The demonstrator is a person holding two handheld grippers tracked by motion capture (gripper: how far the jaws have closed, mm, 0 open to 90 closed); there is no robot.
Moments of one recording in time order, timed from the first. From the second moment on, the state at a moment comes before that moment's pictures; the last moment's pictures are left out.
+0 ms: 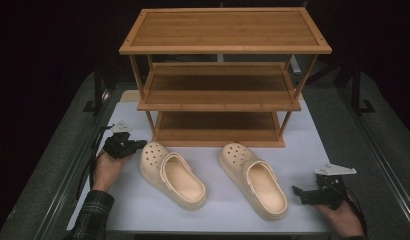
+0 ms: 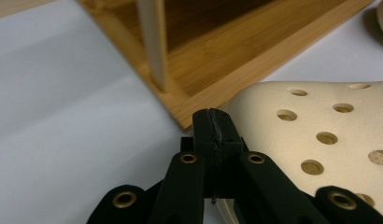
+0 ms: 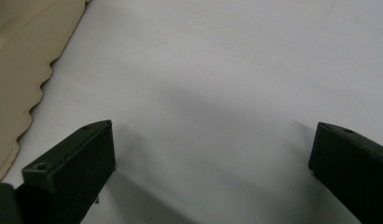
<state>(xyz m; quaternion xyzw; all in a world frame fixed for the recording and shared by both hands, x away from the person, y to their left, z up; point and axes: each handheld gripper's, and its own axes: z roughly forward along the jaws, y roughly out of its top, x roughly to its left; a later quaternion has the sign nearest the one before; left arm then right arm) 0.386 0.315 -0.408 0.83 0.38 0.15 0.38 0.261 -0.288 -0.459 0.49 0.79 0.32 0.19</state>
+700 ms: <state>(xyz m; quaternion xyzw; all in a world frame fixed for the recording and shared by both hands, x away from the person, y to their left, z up) 0.383 0.275 -0.408 0.85 0.33 0.13 0.38 0.261 -0.288 -0.459 0.49 0.79 0.32 0.19</state>
